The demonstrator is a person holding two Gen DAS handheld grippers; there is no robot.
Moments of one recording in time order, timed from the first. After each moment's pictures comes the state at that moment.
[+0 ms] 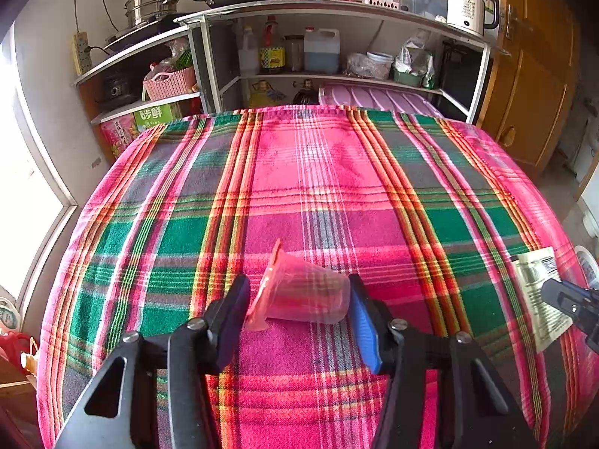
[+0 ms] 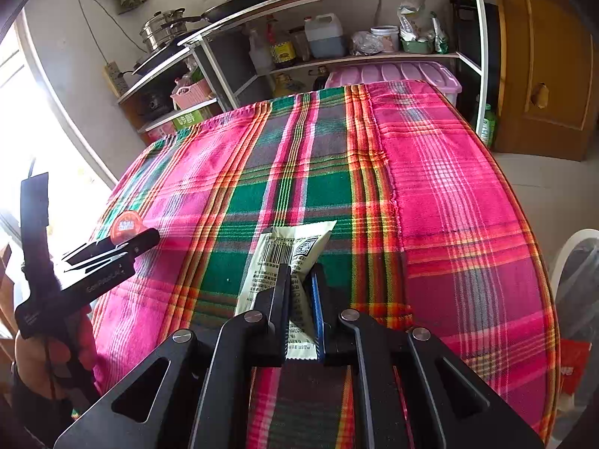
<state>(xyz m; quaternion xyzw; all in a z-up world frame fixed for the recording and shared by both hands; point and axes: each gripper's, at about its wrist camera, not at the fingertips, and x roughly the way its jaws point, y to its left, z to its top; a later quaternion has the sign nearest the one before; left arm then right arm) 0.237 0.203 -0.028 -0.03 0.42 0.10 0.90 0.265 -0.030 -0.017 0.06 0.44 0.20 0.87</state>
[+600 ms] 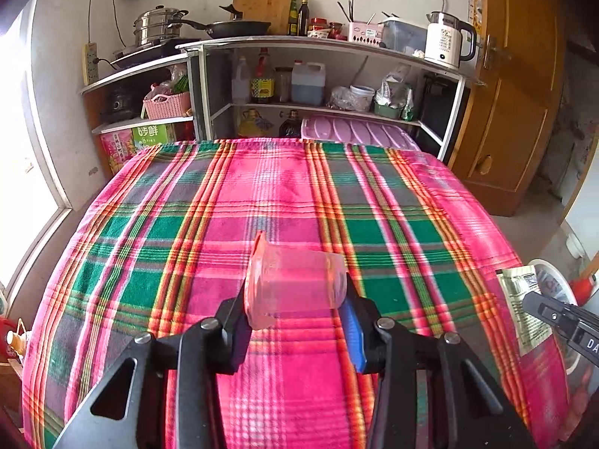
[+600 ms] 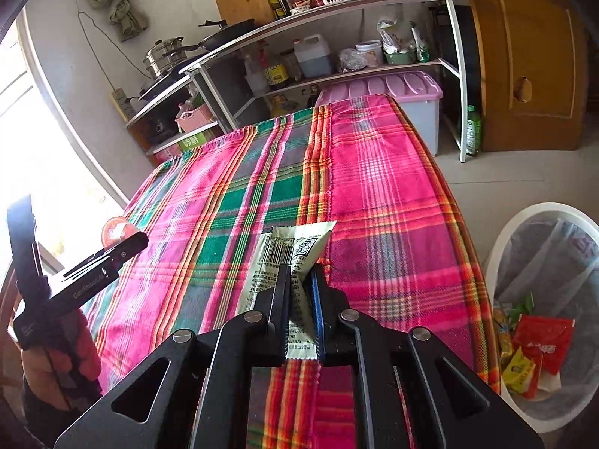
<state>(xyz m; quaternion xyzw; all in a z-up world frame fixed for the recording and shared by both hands) 0.180 0.142 0.011 -0.06 0.35 0.08 0.93 0.221 -0.100 0.002 0.10 0.41 0.21 0.88</state>
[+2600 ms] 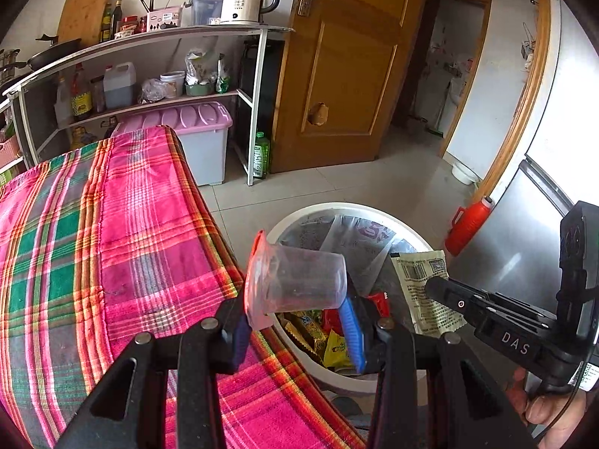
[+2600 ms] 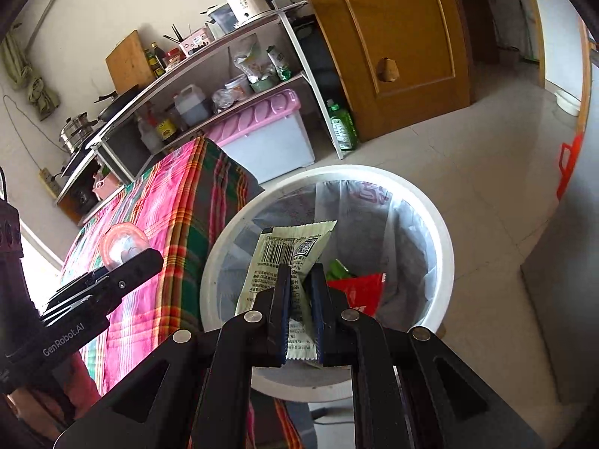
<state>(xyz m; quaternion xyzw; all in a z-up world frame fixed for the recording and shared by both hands) 0.208 -0.144 0.001 -0.02 0.38 -0.18 0.91 0.171 -0.337 -0.022 0.18 0.39 0.04 0.90</state>
